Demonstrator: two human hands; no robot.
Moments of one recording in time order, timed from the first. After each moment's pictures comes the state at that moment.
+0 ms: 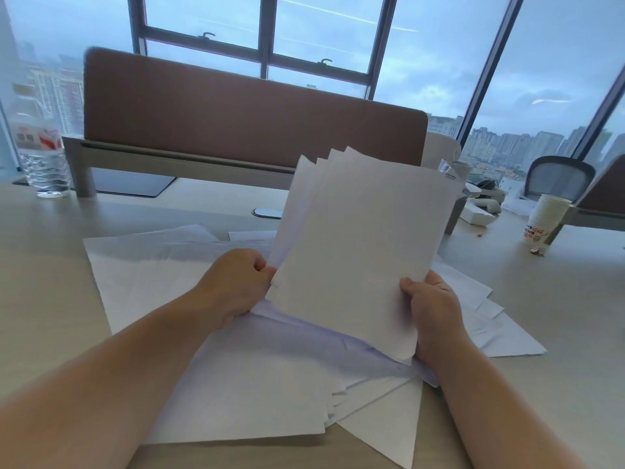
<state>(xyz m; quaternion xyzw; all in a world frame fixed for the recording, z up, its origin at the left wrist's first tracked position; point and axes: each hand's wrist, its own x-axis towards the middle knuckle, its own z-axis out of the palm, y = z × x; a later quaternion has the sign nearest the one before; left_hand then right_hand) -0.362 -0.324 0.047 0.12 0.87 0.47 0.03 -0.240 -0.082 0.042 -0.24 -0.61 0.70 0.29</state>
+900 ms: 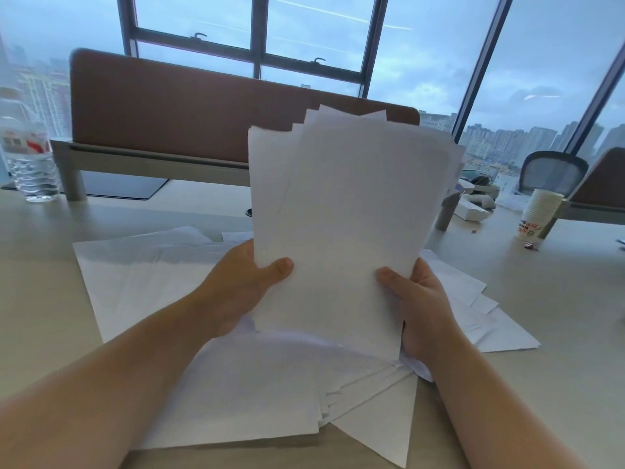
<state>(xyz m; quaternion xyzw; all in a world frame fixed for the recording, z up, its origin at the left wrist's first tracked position) -0.341 -0.318 0.055 0.17 0.70 0.68 0.12 -0.235 -0.090 0.045 -0.13 -0.60 0.75 0.26</state>
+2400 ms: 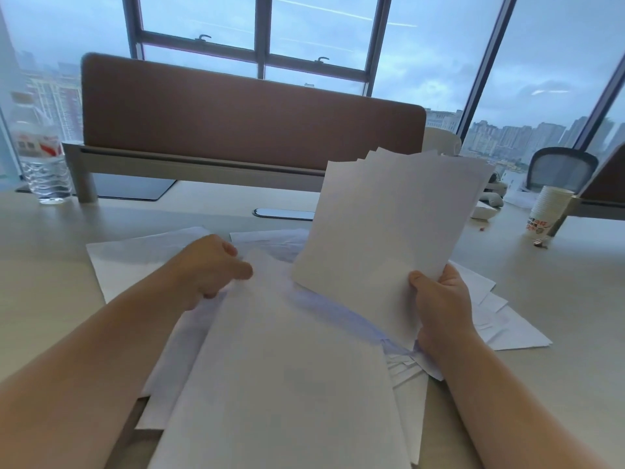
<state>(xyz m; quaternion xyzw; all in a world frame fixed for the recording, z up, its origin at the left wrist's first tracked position) -0.387 -0.359 0.069 0.04 0.88 0.46 0.09 -0.244 -0.073 0.038 -0.26 -0.62 0.64 0.38</state>
